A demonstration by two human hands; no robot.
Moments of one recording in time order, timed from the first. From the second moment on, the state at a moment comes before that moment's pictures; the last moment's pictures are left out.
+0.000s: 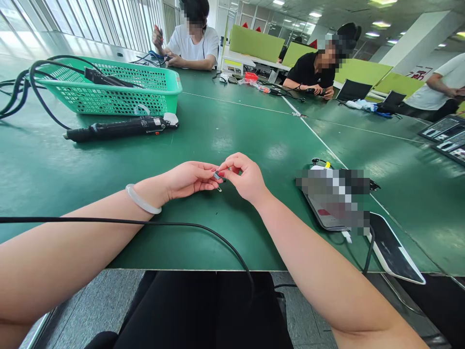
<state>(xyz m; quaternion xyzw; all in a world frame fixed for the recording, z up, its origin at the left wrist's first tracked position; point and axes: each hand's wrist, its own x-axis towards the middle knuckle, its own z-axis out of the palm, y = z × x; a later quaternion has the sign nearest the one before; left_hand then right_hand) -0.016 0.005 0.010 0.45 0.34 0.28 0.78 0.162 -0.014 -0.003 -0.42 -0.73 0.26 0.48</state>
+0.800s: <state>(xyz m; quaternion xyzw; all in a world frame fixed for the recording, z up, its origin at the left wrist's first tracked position) -0.016 0.005 0.012 0.41 0.35 0.28 0.80 0.163 -0.017 -0.001 -0.41 -0.74 0.26 0.47</state>
